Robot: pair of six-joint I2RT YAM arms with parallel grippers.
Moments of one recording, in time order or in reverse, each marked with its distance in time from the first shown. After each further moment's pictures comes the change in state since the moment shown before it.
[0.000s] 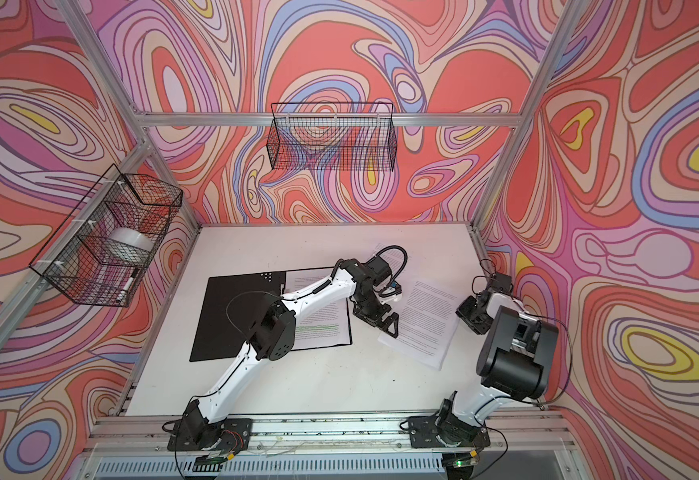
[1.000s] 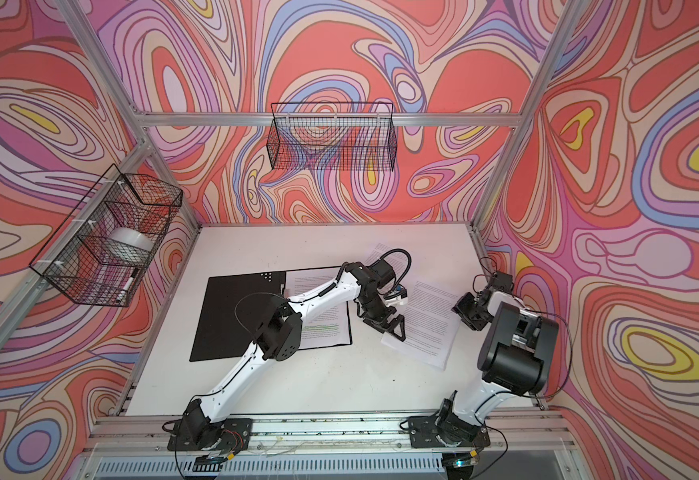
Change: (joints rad) left arm -0.010 0.076 0.084 0.000 0.142 -0.026; right arm -0.005 0.037 0.020 0.021 -0.150 -0.015
